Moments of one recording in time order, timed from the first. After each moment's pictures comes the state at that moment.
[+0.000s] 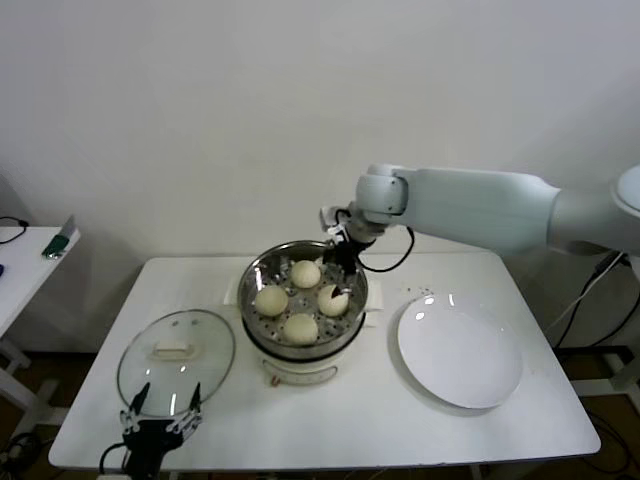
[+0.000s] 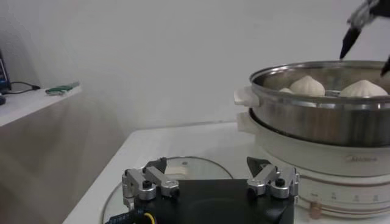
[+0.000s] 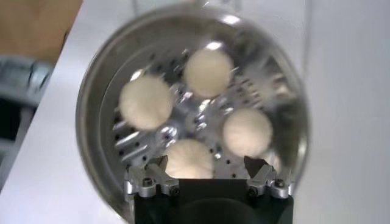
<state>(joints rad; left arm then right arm) 1.87 -1.49 -0.68 -2.23 -0.07 0.16 -0.01 0.69 1.13 -1.46 1.28 0.81 -0.39 -0.79</state>
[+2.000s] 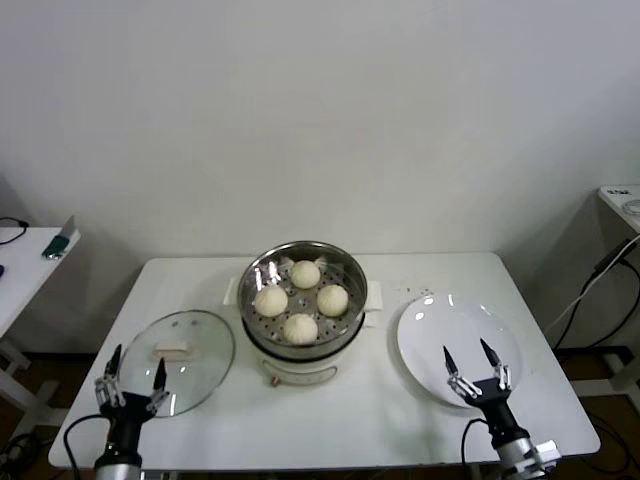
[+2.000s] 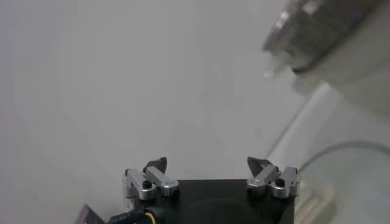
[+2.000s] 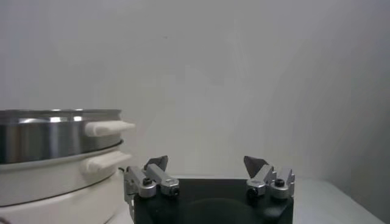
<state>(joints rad) 1.68 -1.38 -0.73 -1.86 0.84 -0.16 -0.35 -1.54 1.16 0.54 1.64 0.45 0.46 -0.19</state>
